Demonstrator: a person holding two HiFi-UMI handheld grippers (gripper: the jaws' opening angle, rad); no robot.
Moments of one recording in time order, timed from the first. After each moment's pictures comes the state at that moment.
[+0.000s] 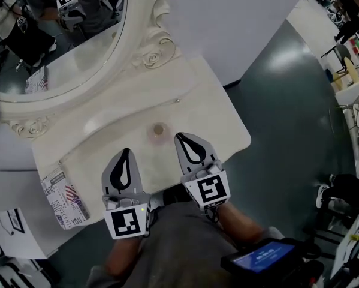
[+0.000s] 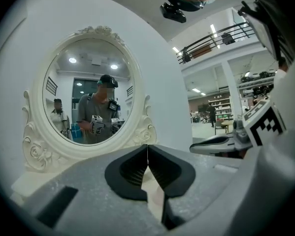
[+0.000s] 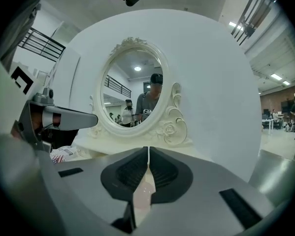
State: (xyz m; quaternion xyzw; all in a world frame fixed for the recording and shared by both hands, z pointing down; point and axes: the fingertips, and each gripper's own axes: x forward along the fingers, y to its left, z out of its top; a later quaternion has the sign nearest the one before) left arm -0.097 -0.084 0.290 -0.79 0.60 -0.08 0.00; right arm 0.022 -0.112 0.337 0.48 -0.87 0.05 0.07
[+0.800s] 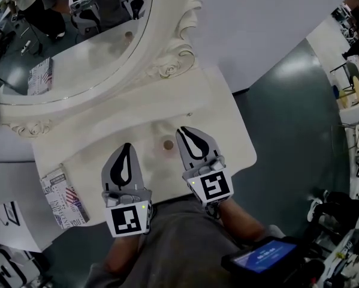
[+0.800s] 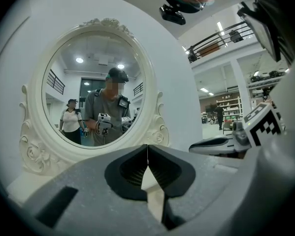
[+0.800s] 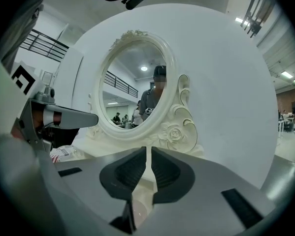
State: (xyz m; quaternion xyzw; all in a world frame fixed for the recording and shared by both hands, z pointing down) left arm -0.119 -0.146 0.286 -0.77 0.63 -0.08 -0.02; right arm -0.003 -0.184 0.332 0.44 -0.90 0.04 0.08
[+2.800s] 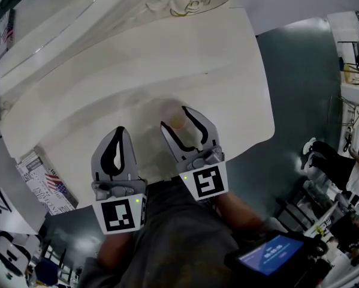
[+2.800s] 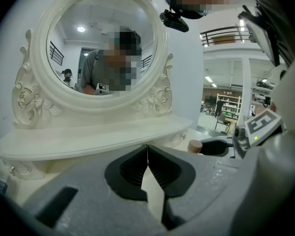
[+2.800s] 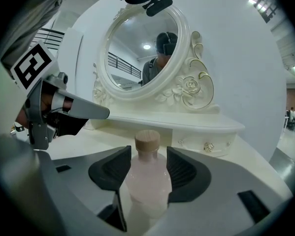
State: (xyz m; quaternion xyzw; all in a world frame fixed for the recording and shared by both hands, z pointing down) left arm -0.144 -0.150 0.419 -0.76 0.61 -0.15 -0.16; right arm -0.042 -0.161 0.466 0.40 -0.89 0.09 0.19
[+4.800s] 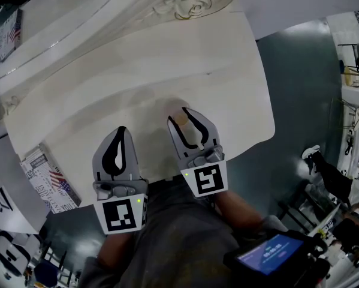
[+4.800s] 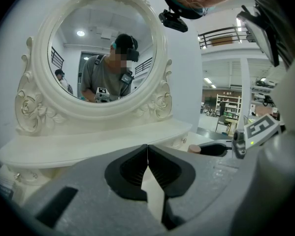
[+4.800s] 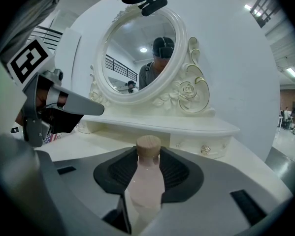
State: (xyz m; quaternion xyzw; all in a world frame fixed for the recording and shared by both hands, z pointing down) left arm -0.150 -0.144 0.402 -0.77 0.61 -0.14 -0.15; right arm -0.042 -0.161 0.458 0.43 -0.88 0.08 0.17
